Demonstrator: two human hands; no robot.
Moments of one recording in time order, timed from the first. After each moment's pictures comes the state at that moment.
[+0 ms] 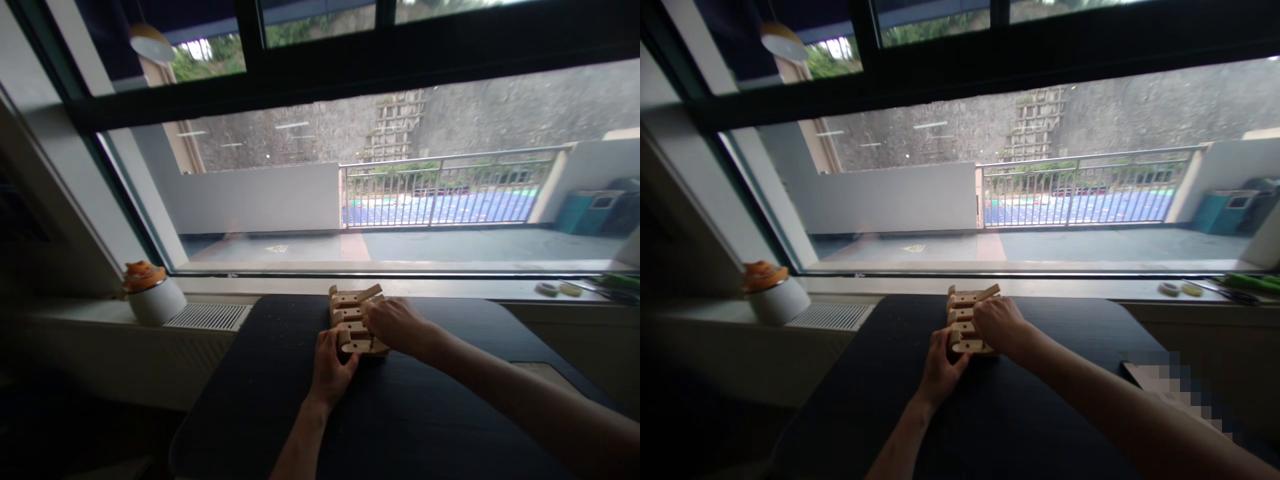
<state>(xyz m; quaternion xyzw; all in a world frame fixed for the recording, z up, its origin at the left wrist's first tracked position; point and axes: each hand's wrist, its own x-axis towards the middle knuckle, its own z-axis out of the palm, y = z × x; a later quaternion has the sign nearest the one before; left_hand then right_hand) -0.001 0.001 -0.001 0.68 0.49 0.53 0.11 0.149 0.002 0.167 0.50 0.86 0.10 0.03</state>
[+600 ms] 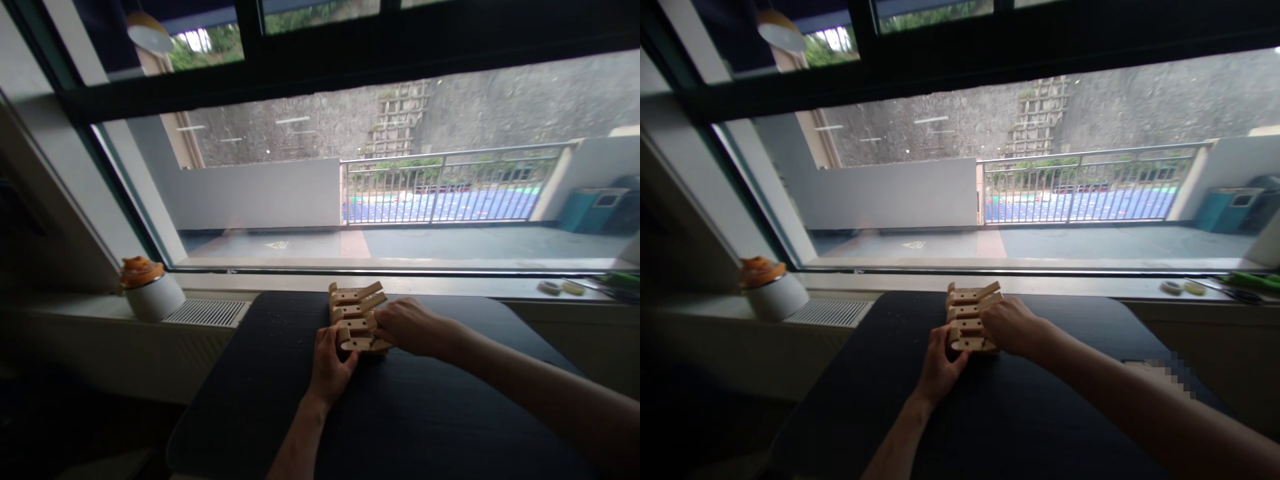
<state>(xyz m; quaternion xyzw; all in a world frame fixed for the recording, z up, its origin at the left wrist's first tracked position) -0.001 0.000 0.000 0.69 0.49 0.52 0.12 0.171 0.001 0.167 0.44 0.90 0.07 0.05</state>
